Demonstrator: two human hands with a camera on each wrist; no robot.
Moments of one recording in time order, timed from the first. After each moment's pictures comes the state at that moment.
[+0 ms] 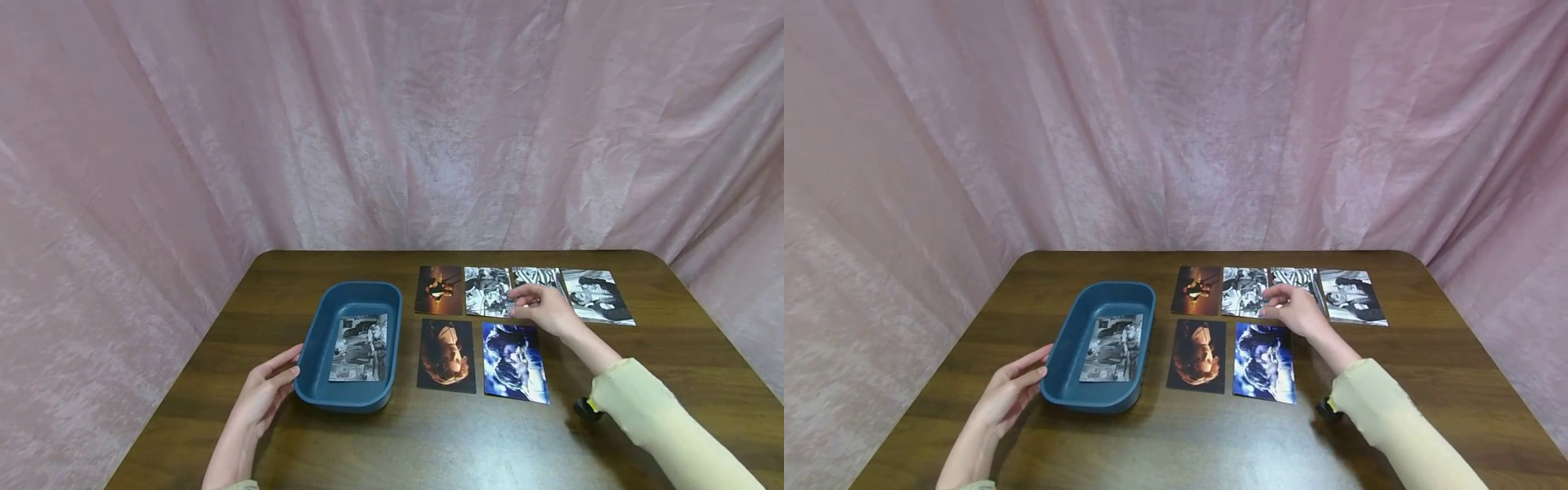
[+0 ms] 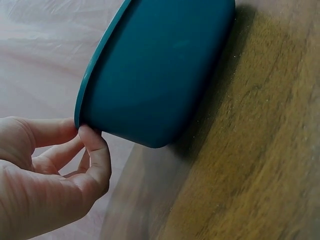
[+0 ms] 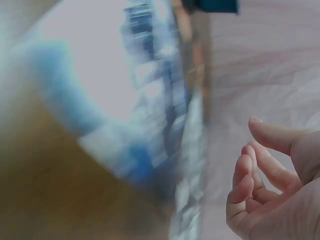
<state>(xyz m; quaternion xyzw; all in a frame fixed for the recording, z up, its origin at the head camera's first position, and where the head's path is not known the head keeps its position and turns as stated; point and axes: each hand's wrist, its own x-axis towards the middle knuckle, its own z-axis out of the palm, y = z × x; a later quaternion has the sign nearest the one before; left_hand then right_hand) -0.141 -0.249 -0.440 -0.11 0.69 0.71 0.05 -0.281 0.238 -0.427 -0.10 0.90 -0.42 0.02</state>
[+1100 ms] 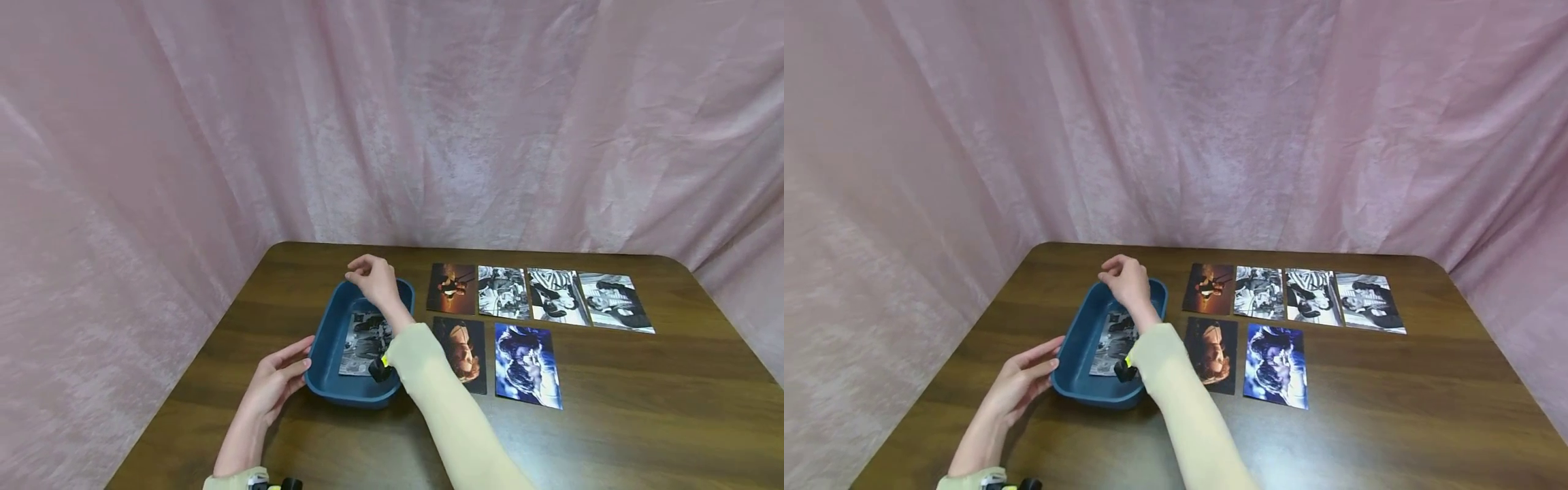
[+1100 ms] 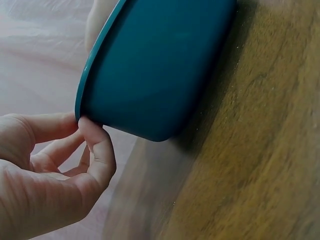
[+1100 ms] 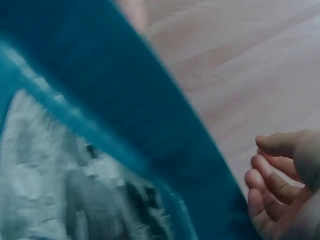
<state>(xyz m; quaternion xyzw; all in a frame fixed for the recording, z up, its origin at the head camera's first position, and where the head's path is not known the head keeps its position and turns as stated) -0.143 -0.240 -0.438 -0.12 0.70 0.70 0.06 -0.320 -0.057 -0.410 -0.14 0.83 -0.54 0.01</state>
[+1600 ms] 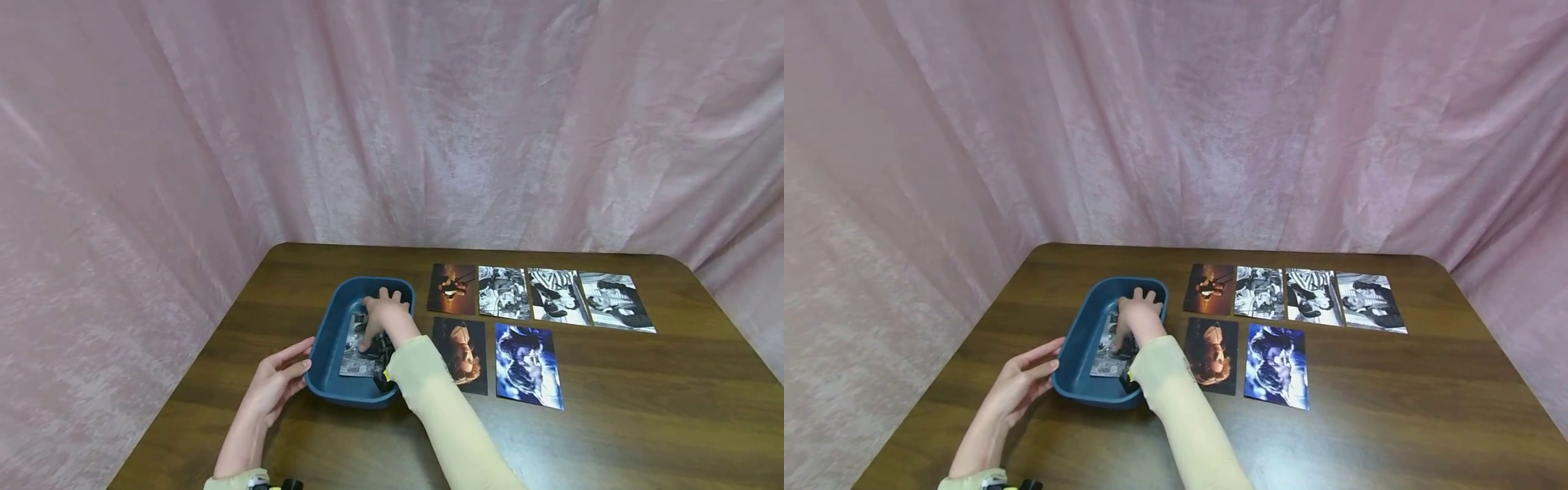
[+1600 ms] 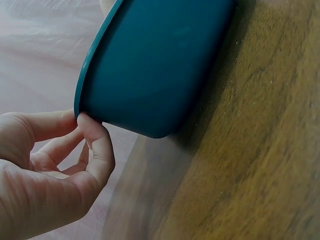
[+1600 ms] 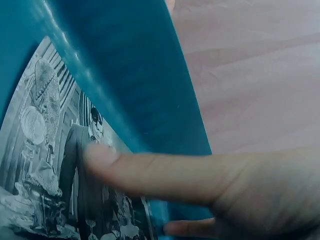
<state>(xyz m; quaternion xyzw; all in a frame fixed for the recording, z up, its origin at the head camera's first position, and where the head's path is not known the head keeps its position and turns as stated) -0.145 -0.241 -0.441 -0.13 0.70 0.70 0.06 -0.287 -0.044 -0.413 -0.18 0.95 -0.14 0.21</state>
